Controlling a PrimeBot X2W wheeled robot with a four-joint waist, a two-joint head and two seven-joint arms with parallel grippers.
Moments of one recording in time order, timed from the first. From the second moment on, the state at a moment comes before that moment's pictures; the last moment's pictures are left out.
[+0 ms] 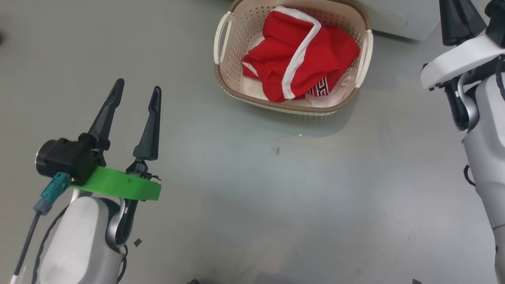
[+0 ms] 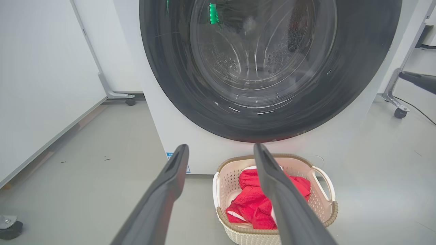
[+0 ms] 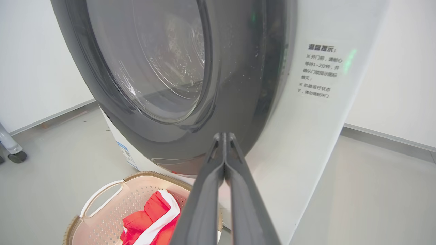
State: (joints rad) left arm -0.39 0.10 -0.22 0.15 -0.40 -0.13 -0.26; right arm -0.84 -0.29 0.28 0.59 0.28 0.08 -0.25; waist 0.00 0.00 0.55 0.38
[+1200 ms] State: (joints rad) left arm -0.15 0.17 -0.16 0.15 -0.38 -0.13 -0.26; right arm -0.32 -0.13 0.15 0.29 0.33 0.08 -0.25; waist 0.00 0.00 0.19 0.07
